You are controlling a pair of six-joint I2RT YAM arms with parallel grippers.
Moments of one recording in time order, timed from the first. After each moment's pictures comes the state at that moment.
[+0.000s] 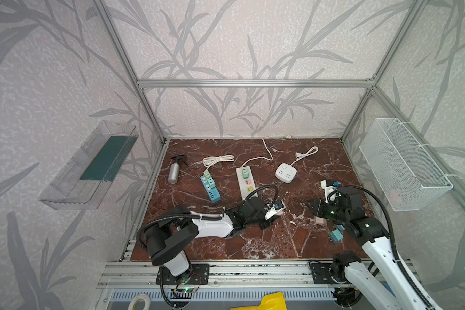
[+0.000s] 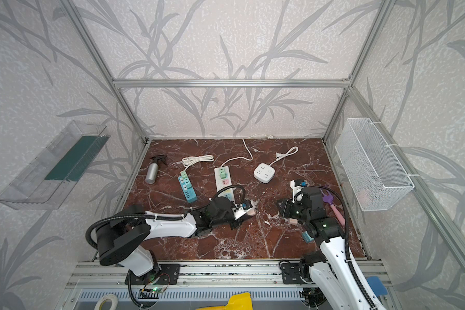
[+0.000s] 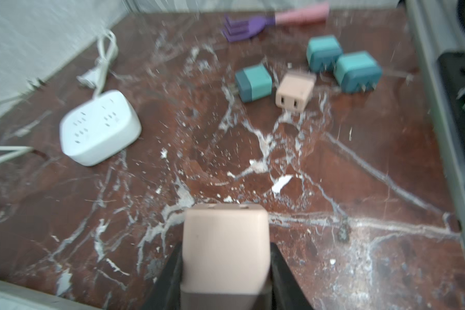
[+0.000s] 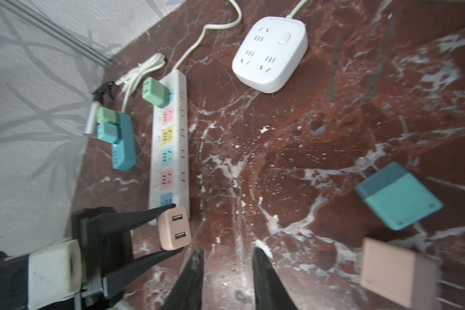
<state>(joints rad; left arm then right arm) -1.00 1.58 0.63 0.54 0.10 0.20 0.22 0.71 0.65 -0.63 -0.38 0.48</state>
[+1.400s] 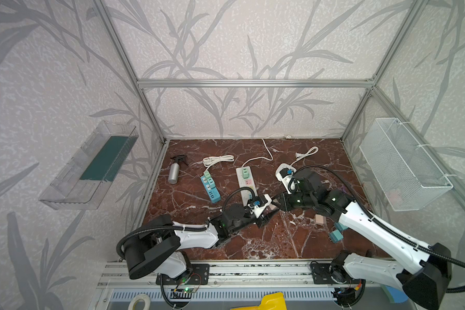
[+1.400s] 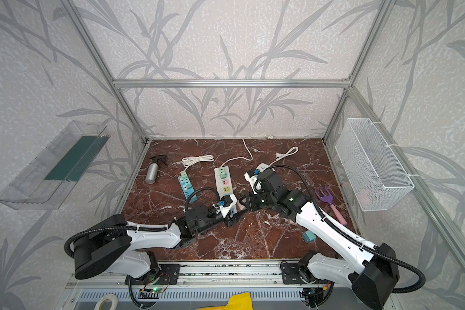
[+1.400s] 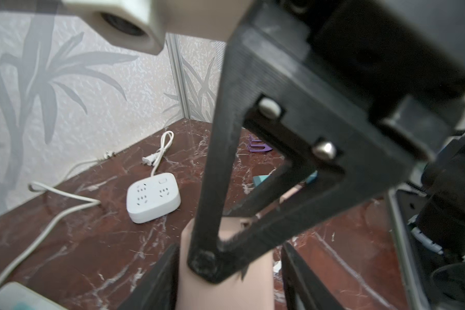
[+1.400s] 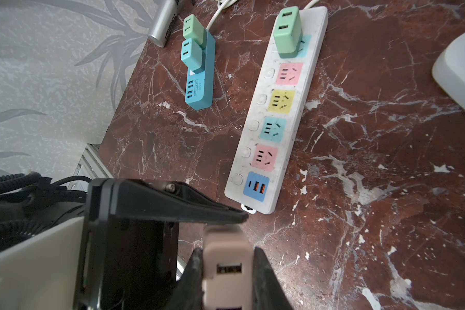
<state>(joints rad) -1.01 1.44 0.45 0.94 0.03 0.05 0.70 1.15 0.96 -0.57 -0.30 0.44</state>
